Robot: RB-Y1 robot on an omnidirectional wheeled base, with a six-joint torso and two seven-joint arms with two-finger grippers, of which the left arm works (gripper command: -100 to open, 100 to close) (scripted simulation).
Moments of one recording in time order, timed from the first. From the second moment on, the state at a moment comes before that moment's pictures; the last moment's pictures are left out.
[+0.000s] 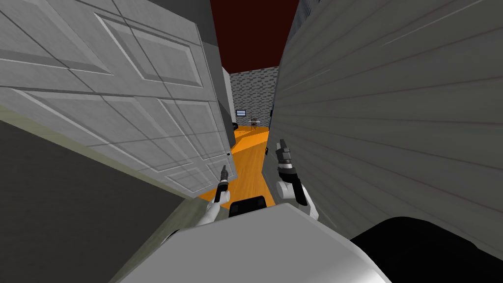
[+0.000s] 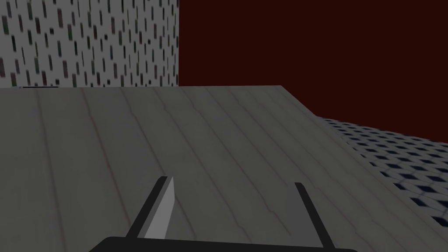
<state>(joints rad) -0.24 -0.01 0.04 -0.51 0.23 -0.85 -0.17</state>
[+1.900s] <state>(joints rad) -0.23 0.01 0.05 -0.50 0.24 -0.88 -0.18</state>
